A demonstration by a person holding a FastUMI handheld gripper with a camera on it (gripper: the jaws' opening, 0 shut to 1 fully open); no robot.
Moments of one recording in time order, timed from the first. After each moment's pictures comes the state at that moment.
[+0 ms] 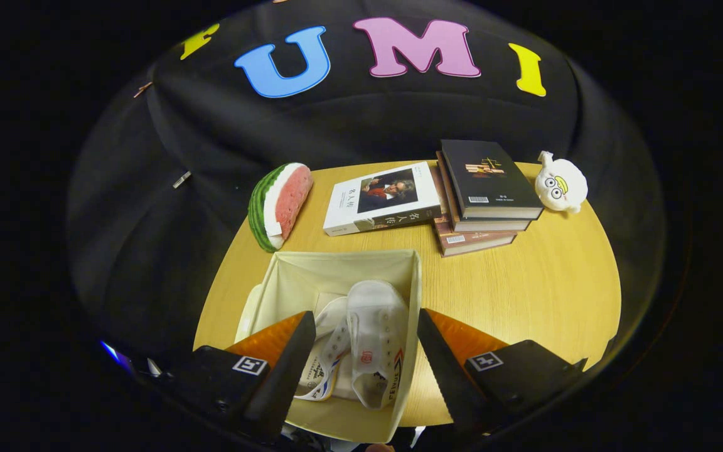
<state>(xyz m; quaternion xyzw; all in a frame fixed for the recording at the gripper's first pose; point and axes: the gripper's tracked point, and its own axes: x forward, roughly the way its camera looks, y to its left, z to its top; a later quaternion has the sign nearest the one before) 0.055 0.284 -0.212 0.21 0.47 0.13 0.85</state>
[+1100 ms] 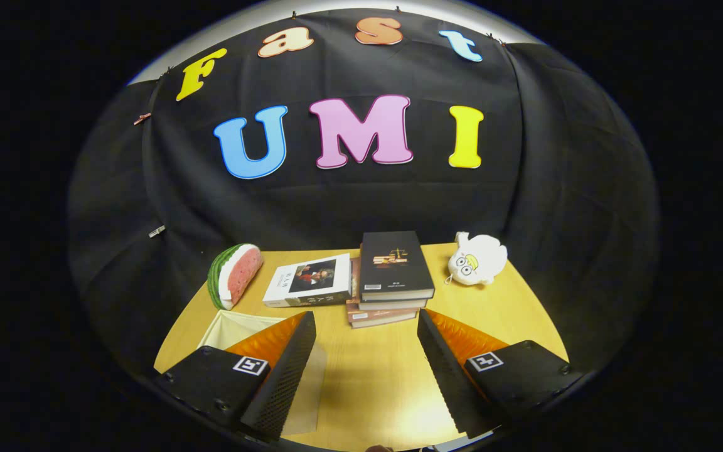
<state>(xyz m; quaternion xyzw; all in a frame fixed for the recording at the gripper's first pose) 0.070 0.086 -0.149 0.15 0.29 0.00 0.95</state>
